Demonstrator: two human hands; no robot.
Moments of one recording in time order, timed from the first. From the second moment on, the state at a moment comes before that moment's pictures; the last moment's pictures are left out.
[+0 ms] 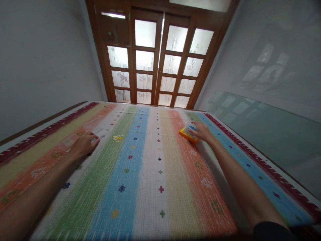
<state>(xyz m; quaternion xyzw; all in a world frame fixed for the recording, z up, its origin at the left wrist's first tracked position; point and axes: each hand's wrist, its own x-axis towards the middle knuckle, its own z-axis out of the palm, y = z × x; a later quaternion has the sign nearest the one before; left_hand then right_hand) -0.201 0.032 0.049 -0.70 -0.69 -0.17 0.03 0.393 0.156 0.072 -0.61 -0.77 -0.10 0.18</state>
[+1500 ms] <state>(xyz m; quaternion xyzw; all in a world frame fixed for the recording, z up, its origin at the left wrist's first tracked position) -0.114 -0.025 0.052 -0.80 -0.53 -0.28 -0.02 0.198 -0.022 0.059 -0.25 -0.97 -0.06 0.04</state>
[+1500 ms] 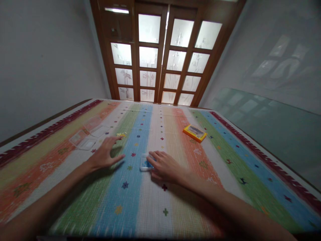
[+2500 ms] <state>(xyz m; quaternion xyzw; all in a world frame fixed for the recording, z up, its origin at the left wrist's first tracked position) -0.025 -0.032 0.027 -0.70 -0.41 -0.38 -0.44 0.220 0.022 0.078 -0.32 -0.88 0.24 0.25</state>
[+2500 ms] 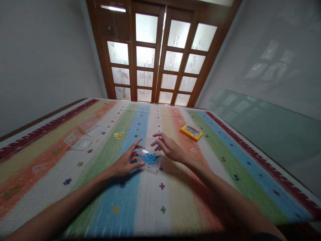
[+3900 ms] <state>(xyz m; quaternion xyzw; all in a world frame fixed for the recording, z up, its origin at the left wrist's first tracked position) -0.153 0.010 0.047 -0.49 -0.61 -0.61 -0.08 -0.016 0.137 0.033 -0.33 -0.75 0.49 0.29</state>
